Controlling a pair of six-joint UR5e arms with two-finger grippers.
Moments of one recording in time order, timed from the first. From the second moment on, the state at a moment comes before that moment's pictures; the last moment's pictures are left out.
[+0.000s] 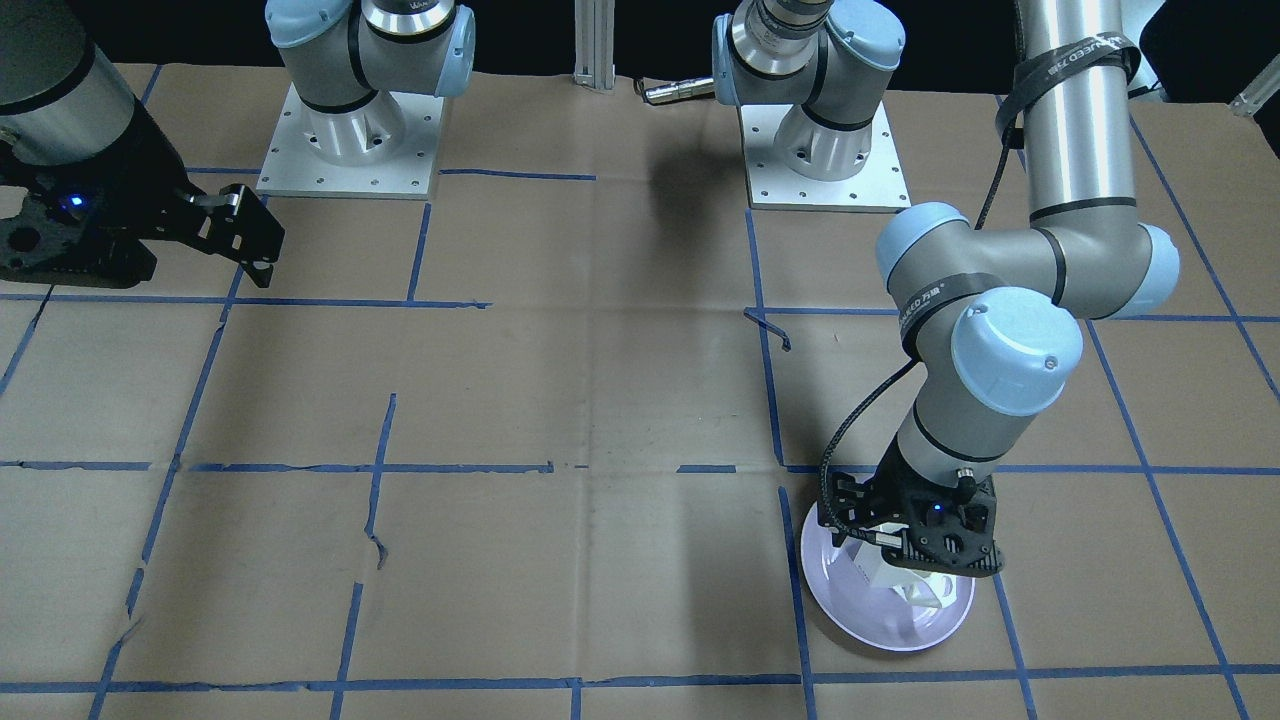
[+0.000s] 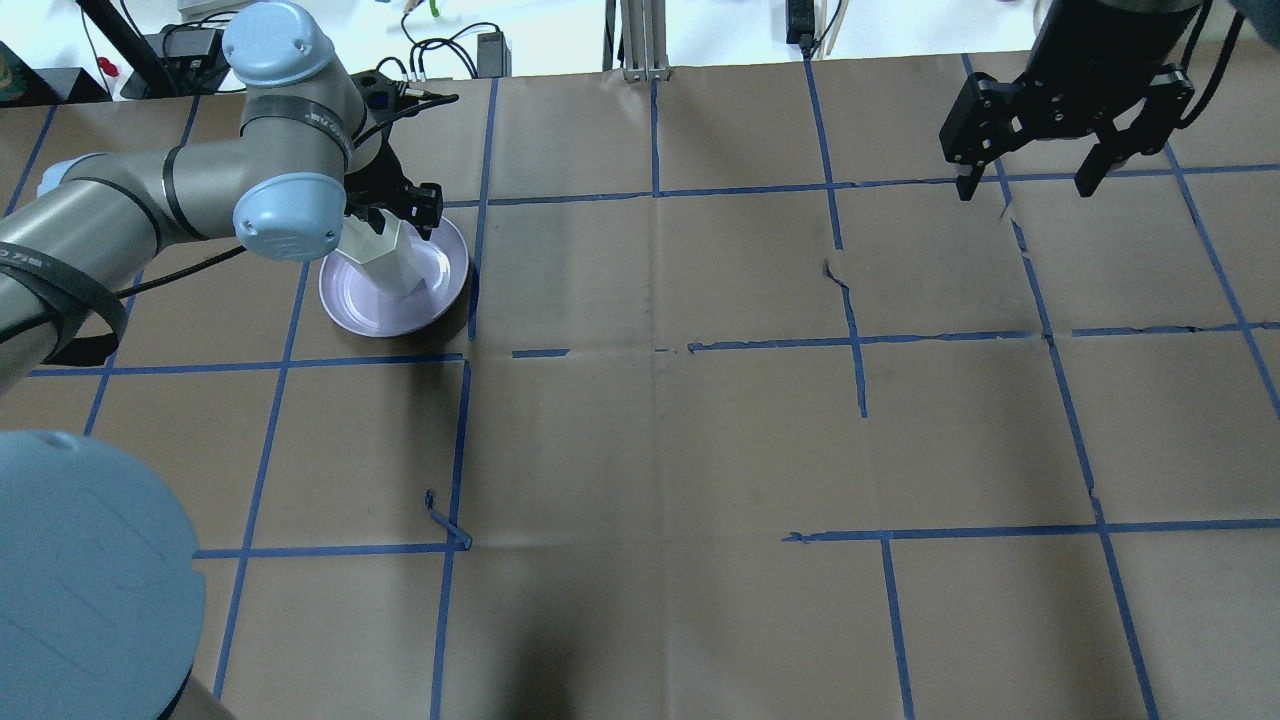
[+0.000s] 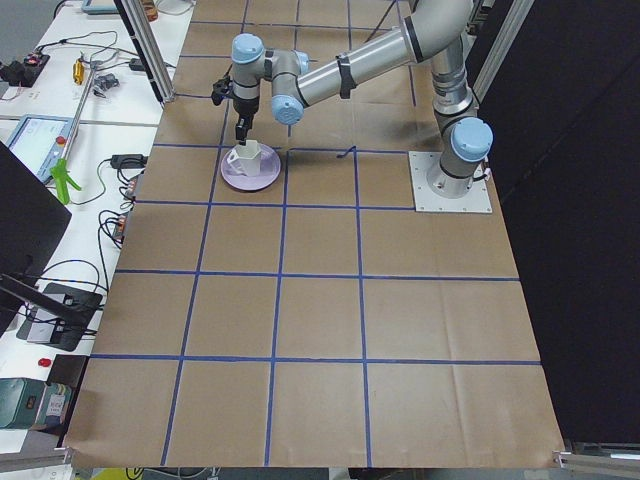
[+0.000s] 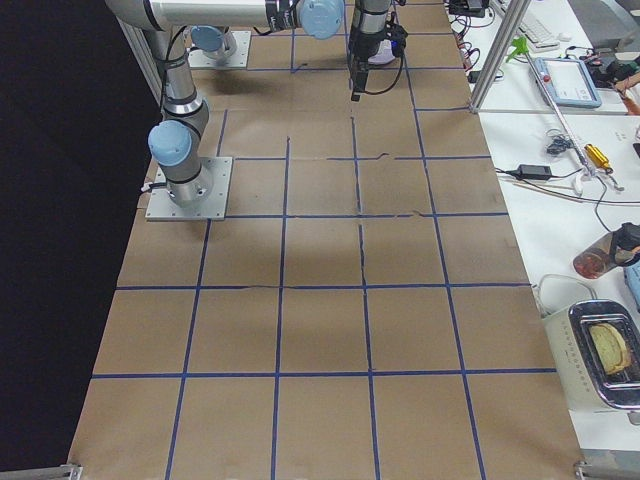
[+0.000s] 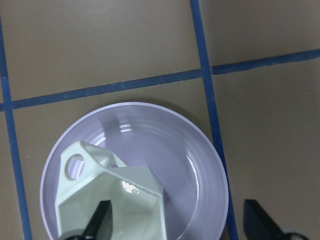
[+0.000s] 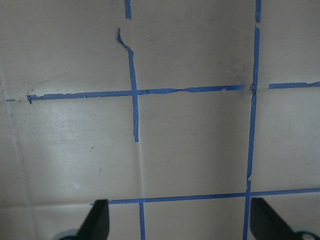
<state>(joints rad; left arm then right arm) -1.50 -2.00 -1.61 -0.91 1.57 0.23 1.47 -1.48 1.43 -1.44 -1.60 -0.06</state>
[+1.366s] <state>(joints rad) -1.62 -1.68 -1.54 -1.47 1.58 0.00 1.47 -1.48 1.43 -1.44 -1.60 -0.06</state>
